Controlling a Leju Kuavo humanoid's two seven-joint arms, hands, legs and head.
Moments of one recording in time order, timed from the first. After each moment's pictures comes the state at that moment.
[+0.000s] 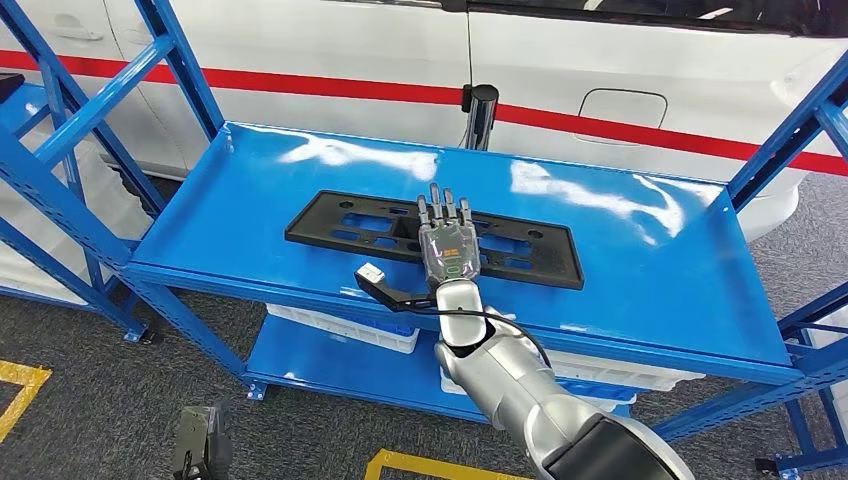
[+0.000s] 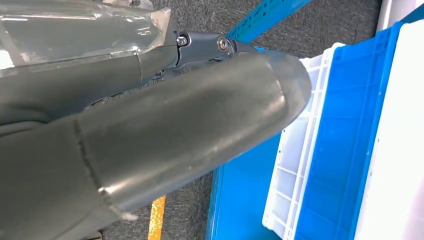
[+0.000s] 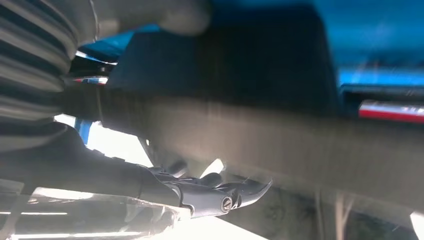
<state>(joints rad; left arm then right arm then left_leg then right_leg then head) -0.26 -0.08 0.31 -0.32 -0.16 0.13 -0.70 -0.77 0.26 0.61 -0.47 1.57 -0.42 0.49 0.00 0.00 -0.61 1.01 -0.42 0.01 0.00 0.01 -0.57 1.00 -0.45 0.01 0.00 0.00</state>
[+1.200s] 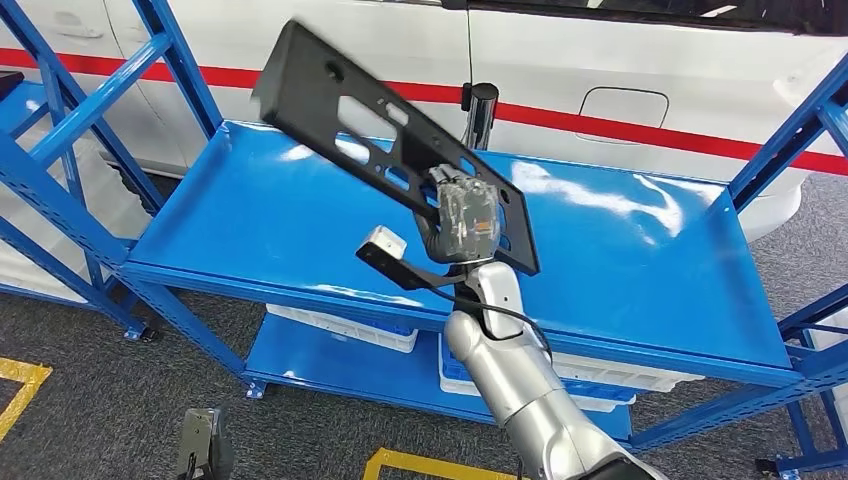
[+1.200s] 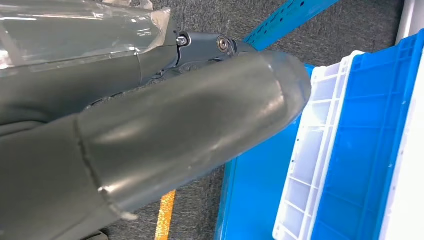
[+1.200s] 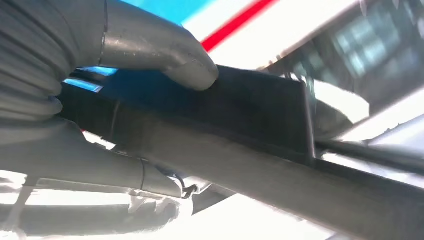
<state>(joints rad) -0.26 -0.09 0.31 -0.30 -0.15 0.19 -0.69 -0.61 0.24 0.37 -0.99 1.13 -0.69 -0.12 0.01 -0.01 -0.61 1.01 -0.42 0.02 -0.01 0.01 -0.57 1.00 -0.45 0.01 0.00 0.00</state>
